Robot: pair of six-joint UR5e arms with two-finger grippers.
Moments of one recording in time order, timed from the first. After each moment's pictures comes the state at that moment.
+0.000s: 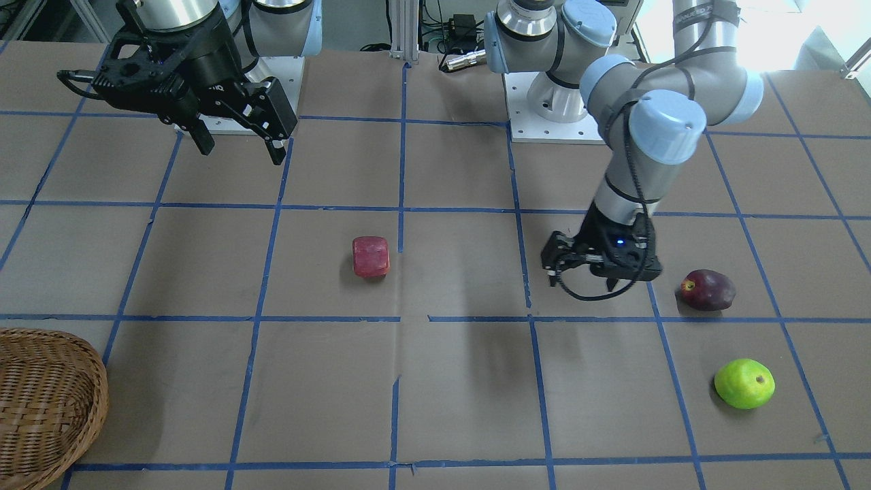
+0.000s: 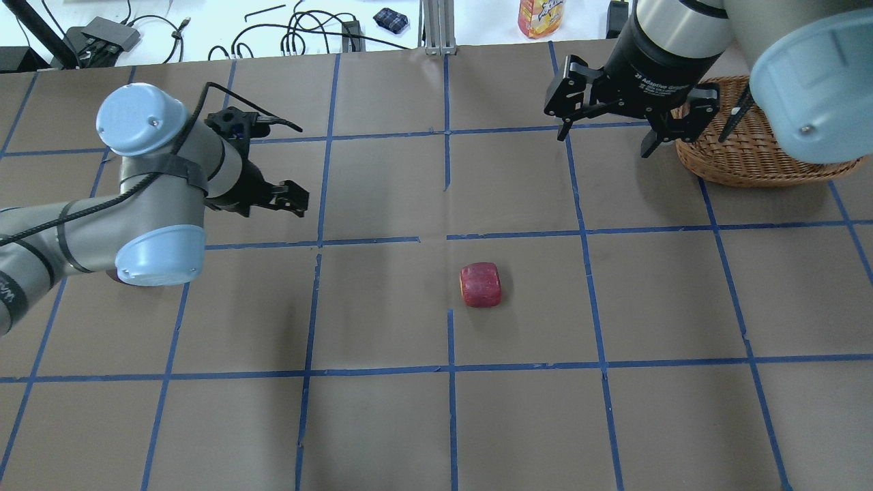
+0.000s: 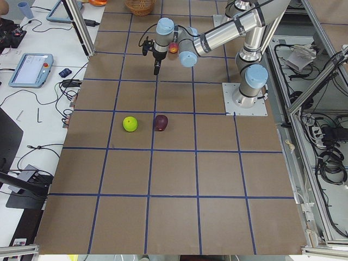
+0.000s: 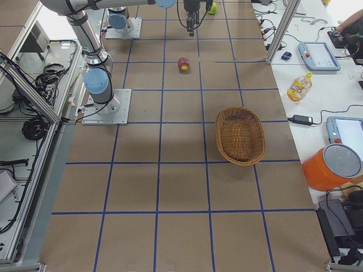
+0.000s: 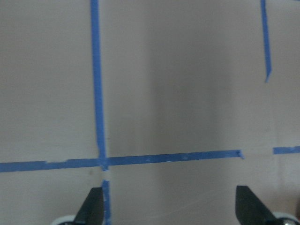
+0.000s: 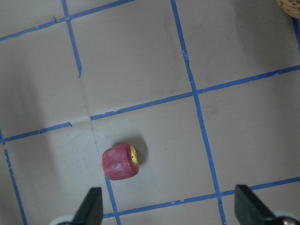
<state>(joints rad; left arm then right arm) -1.42 -1.71 -2.01 -0.81 1.55 0.23 1.65 -1.62 1.57 -1.64 -1.50 0.32</state>
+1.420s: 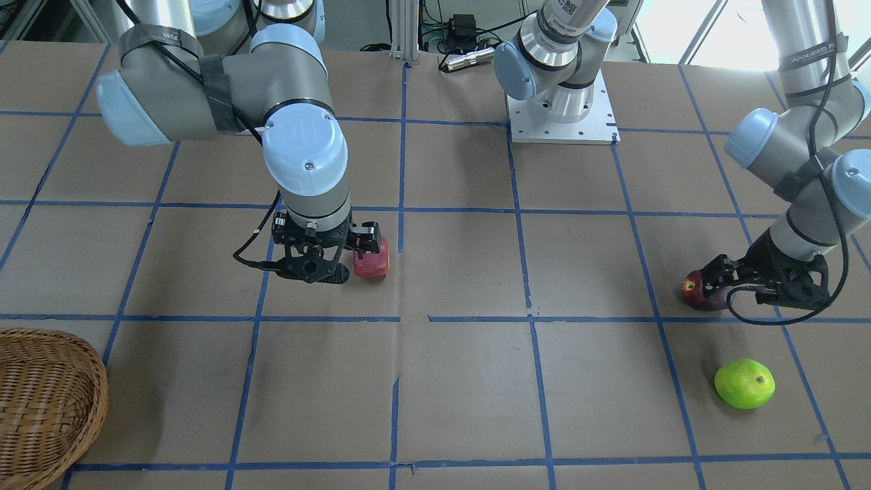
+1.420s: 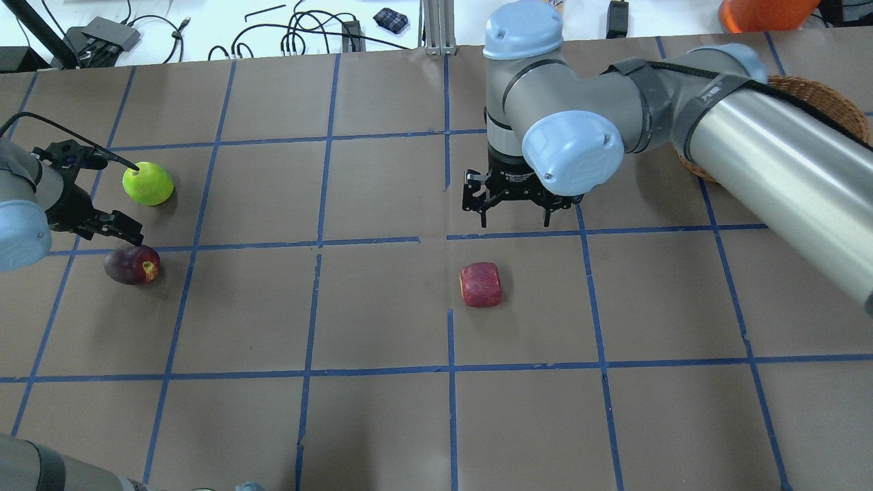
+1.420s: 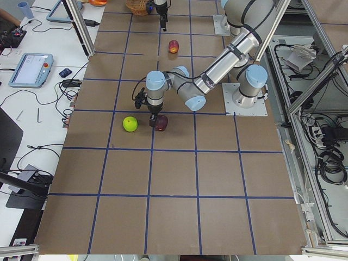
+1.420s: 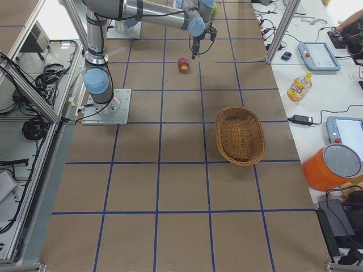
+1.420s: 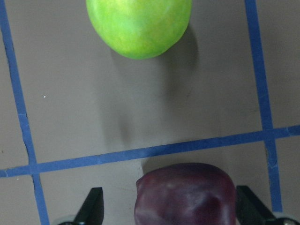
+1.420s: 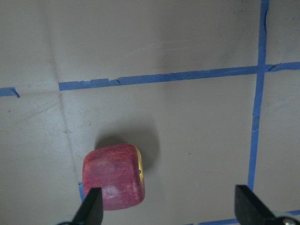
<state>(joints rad) -0.98 -1.89 -1.91 -0.86 1.56 0.73 1.85 -1.24 1.63 -1.79 -1.58 0.34</state>
